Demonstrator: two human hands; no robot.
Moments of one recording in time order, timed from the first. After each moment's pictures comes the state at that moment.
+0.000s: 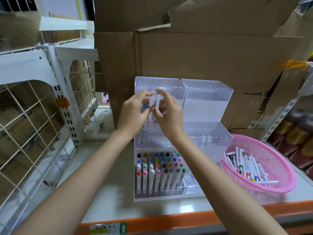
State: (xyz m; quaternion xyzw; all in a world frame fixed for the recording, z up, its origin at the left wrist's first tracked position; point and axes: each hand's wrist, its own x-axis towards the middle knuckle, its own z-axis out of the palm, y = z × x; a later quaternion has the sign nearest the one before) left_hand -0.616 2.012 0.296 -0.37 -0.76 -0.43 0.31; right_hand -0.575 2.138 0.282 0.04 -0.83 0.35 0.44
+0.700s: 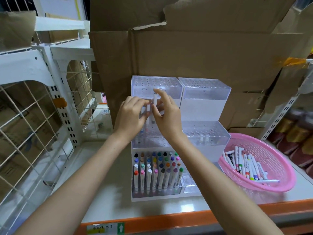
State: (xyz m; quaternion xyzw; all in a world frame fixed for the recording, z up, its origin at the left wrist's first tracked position) left_hand -0.623 2.013 0.279 -0.39 -0.79 -0.31 0.37; right_hand -0.574 2.141 0.278 0.05 -0.83 0.34 0.44
